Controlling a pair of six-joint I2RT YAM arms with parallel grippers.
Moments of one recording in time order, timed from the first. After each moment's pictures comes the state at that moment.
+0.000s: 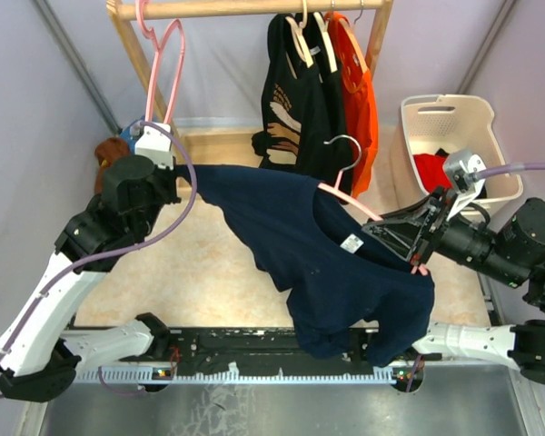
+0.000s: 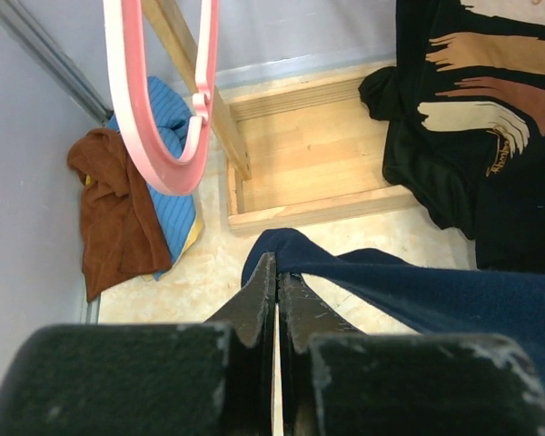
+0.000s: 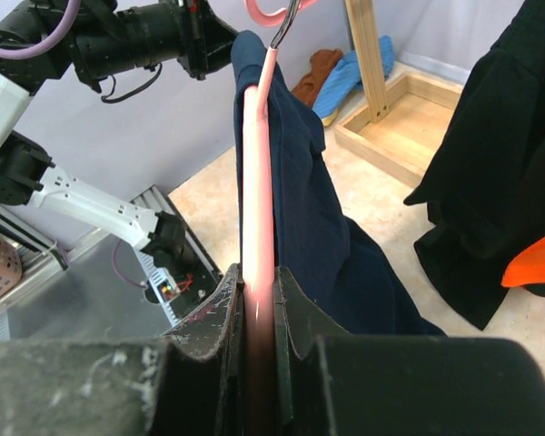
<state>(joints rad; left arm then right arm) -0.70 1.01 1.44 -0.74 -0.63 -0.04 1.17 0.77 1.70 -0.98 0.19 0.29</state>
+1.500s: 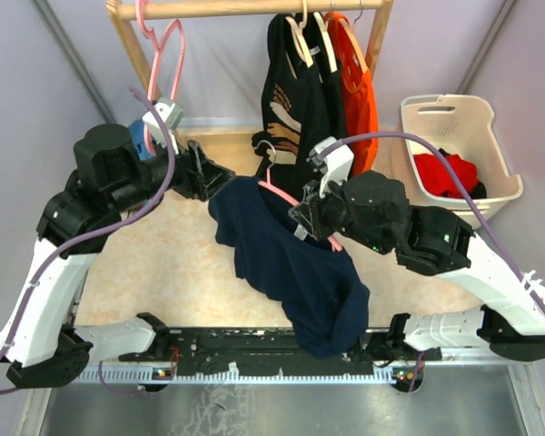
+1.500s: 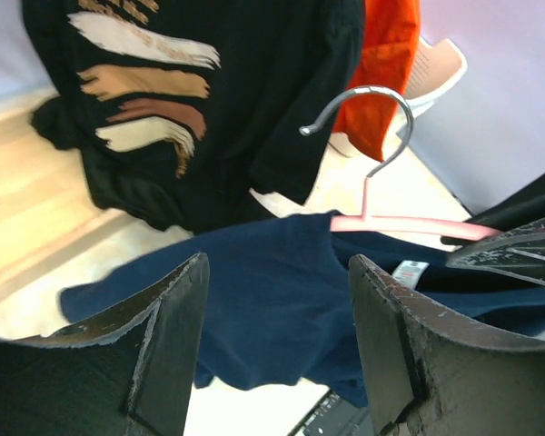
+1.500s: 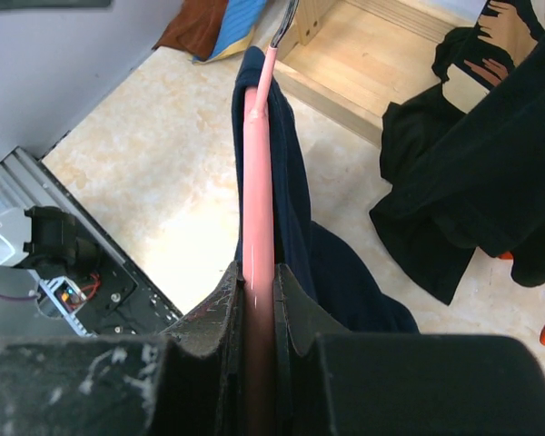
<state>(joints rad) -0.62 1.14 1.77 -0.83 0.16 -0.25 1.17 1.10 1.60 -0.86 0.35 0.29</state>
